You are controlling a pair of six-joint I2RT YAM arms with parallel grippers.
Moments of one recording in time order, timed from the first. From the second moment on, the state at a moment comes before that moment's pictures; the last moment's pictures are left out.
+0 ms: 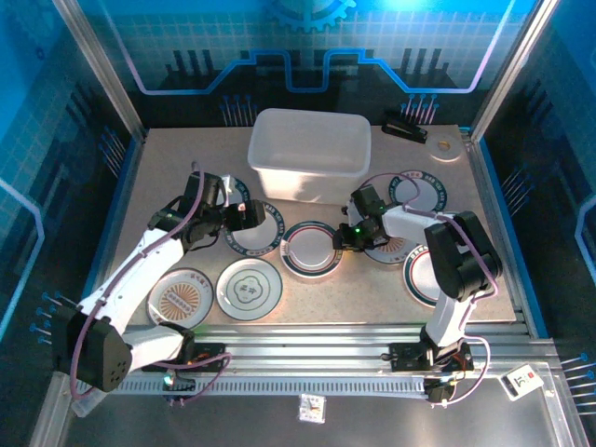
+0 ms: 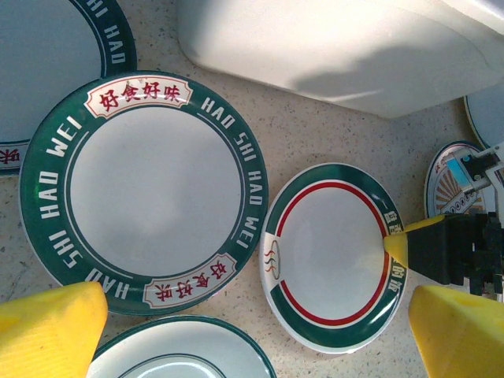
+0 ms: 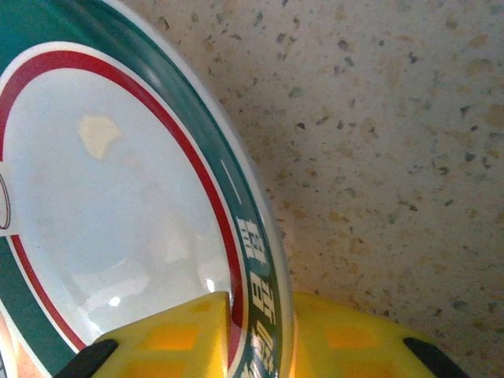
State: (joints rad) left arm -0.29 1.20 0.98 -0.61 0.18 -0.51; right arm 0.40 1.79 0.99 -0.43 -0.40 0.41
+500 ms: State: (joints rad) left arm -0.29 1.20 1.01 -0.67 0.18 -0.51; right arm 0.40 1.71 0.96 -0.41 -0.40 0.43
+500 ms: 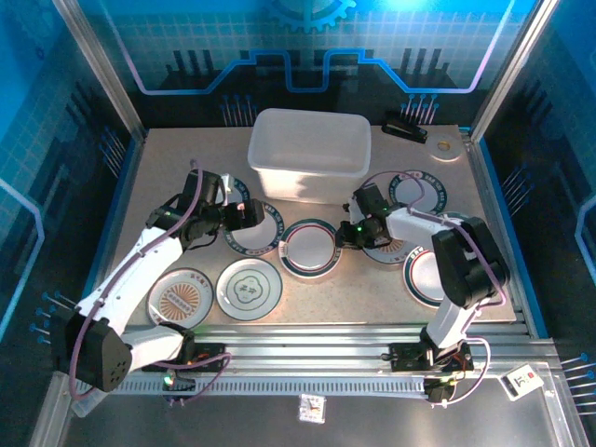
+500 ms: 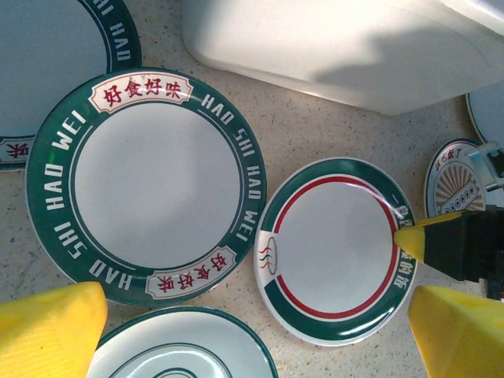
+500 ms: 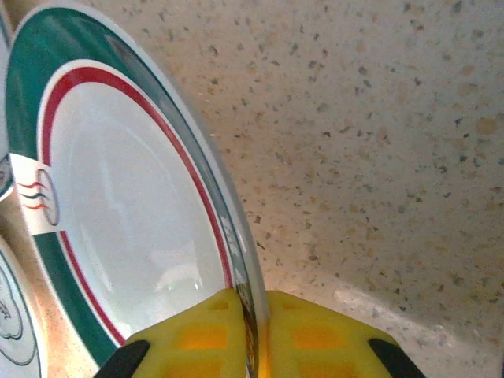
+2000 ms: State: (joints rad) left arm -0.19 1.92 1.83 -0.81 0.02 -0.47; right arm 0.21 1.19 1.05 -0.59 -0.56 0.50
